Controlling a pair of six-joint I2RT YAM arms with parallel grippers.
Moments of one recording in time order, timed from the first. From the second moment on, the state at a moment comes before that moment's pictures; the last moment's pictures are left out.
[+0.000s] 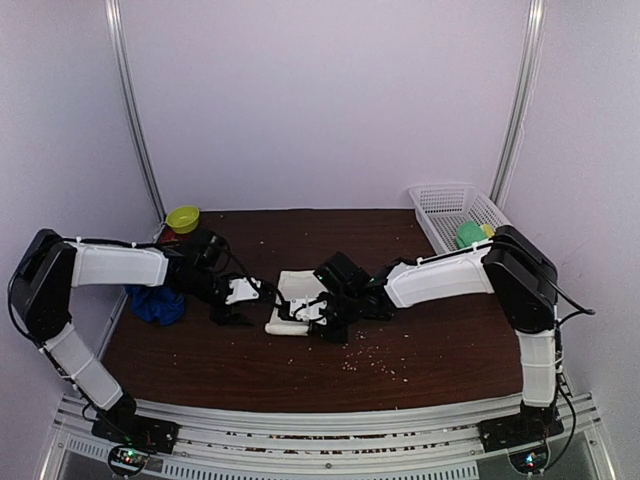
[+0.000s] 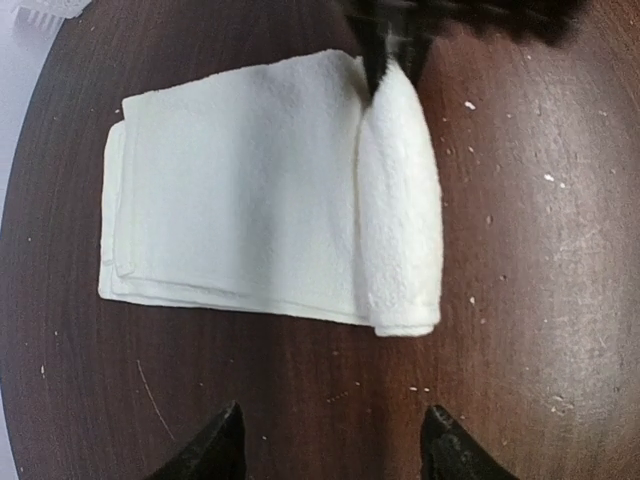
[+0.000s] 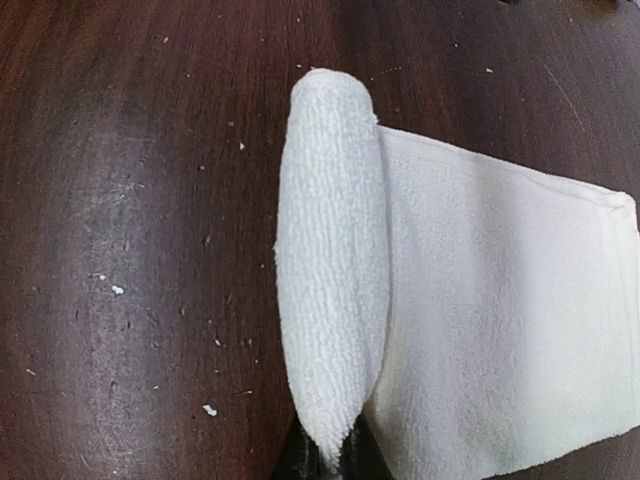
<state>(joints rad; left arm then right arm) -0.50 1.62 0.93 -0.34 0.40 1.09 0.95 2.07 1.37 -0.22 -0.16 -0.60</state>
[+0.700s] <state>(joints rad) -0.63 1.37 0.34 0.39 0.24 1.27 0.82 2.29 1.73 -0.58 -0.54 -0.40</state>
